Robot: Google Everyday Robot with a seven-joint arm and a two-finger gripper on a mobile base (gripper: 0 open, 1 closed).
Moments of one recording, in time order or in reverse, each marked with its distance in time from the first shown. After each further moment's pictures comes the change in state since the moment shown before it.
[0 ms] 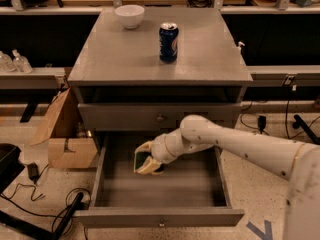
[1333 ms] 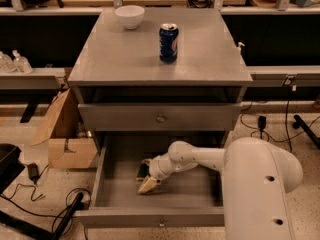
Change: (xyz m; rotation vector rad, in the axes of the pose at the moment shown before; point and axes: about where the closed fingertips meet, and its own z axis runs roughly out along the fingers) arm 0.146 -0.004 0.130 -0.005 0.115 0.190
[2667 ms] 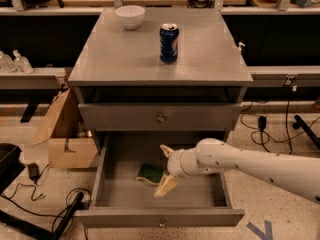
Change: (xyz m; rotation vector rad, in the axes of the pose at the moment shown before) arm -0.060 0.051 -0.181 0.204 -0.007 -0.054
